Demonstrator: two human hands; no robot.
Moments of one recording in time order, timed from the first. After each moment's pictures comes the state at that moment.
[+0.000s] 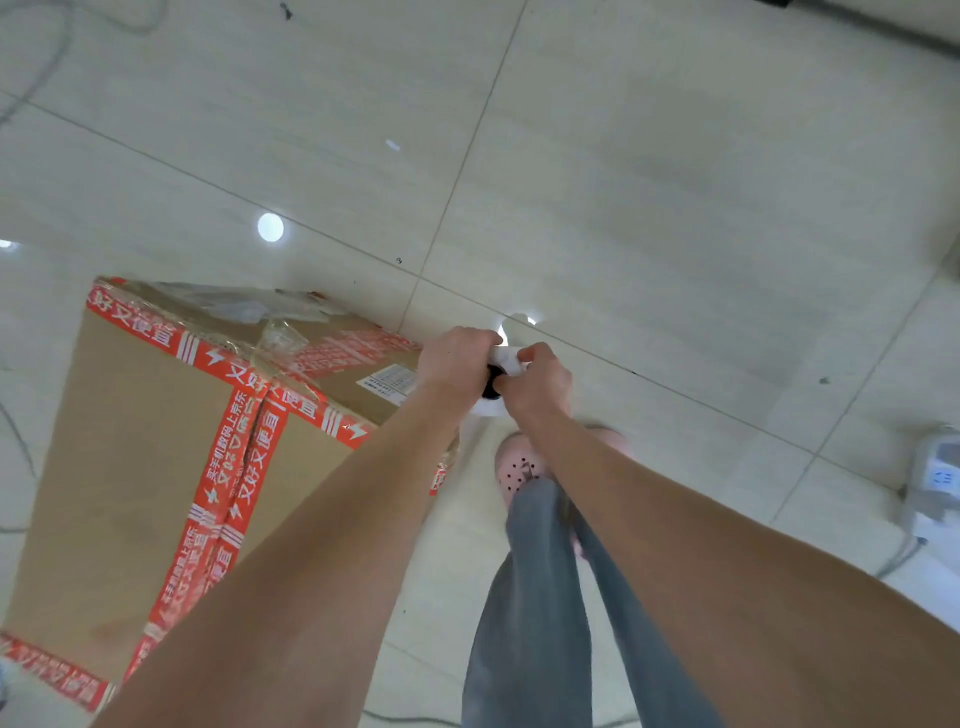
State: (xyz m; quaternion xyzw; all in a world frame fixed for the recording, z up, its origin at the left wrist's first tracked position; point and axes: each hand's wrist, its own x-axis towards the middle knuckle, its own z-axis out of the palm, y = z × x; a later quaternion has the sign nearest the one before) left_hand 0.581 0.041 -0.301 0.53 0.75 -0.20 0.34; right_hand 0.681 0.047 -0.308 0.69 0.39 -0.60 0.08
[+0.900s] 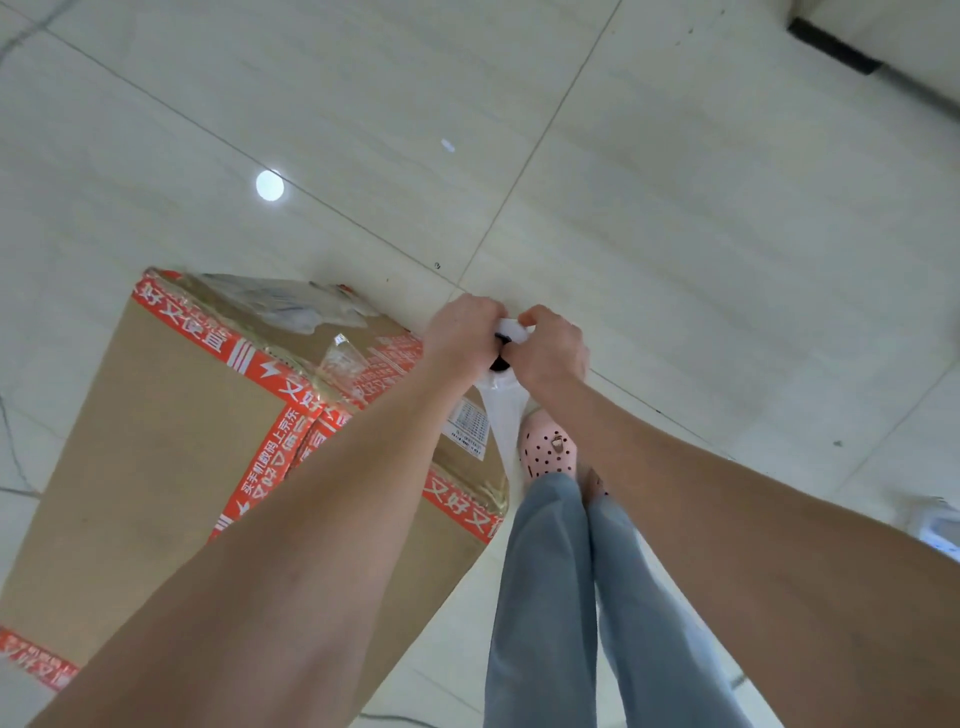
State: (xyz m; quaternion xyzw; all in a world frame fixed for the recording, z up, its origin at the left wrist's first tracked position) left_hand 0.488 0.071 -0.317 0.48 0.79 -0.13 0.36; right_hand 0.586 0.103 -0.306 0.63 0.58 -0.49 0.16
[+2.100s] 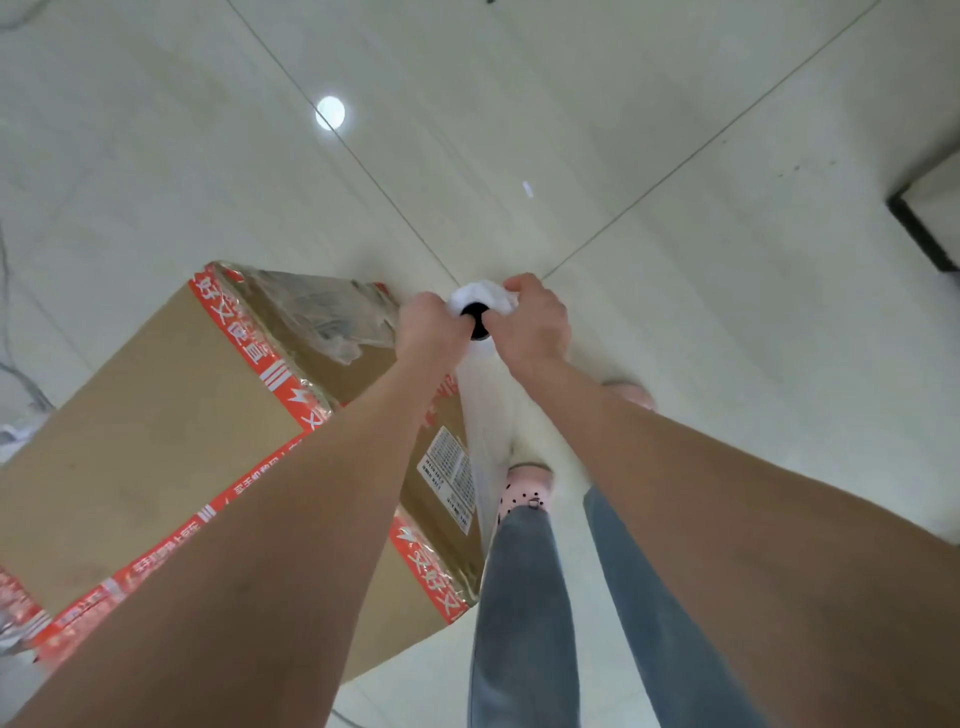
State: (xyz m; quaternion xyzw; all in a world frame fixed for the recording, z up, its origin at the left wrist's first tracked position) left_hand 0.387 0.101 -0.318 0.05 0.92 0.05 0.39; right_hand 0.465 0.177 -0.308 0.52 0.65 -0.53 0.16
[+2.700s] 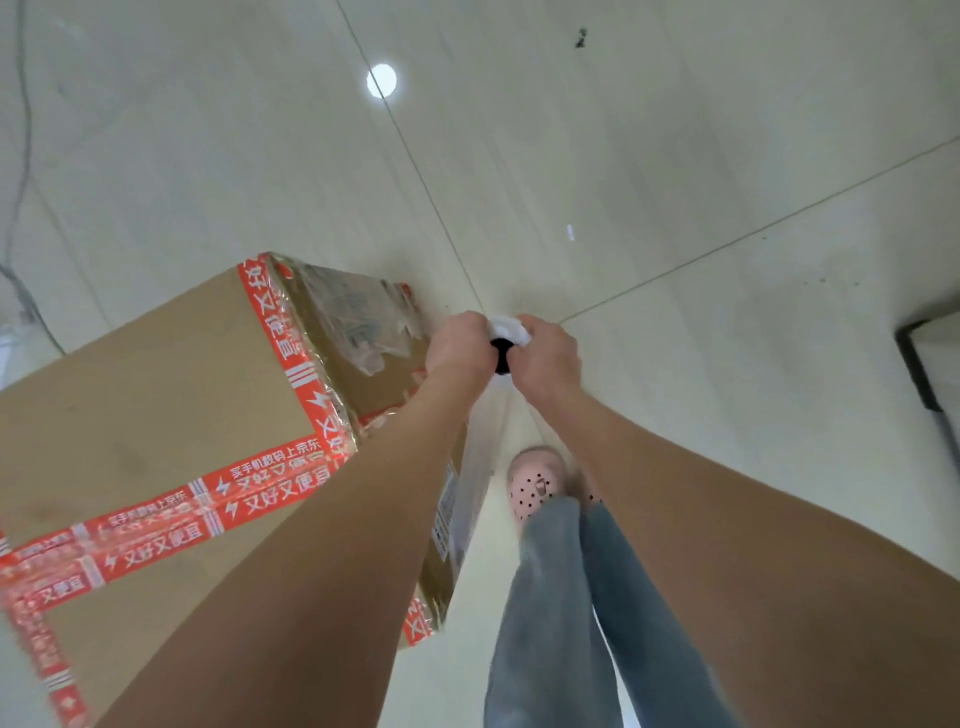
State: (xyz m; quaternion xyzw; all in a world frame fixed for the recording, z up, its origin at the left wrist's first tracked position) left_hand 0.369 0.120 -0.304 0.06 0.90 0.00 0.43; right_hand 0.431 0.188 -0.306 0.44 0.70 -0.49 0.28
